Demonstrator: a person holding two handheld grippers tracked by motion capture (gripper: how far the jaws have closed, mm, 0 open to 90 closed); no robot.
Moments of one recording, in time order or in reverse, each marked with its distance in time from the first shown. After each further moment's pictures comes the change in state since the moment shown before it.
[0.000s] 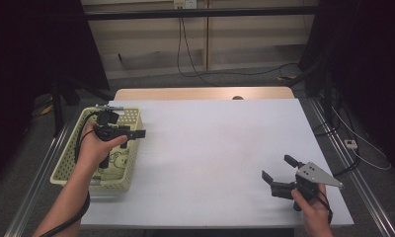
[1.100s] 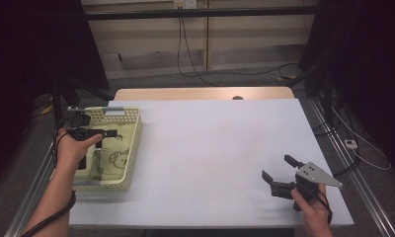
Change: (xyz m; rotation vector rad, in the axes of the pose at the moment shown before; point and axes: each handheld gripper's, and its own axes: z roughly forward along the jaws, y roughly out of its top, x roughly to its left) left arm 0.074 -0.020 -0.022 0.010 0.194 -0.184; right arm 0.000 0.000 0.000 -0.002 -0.008 -0.001
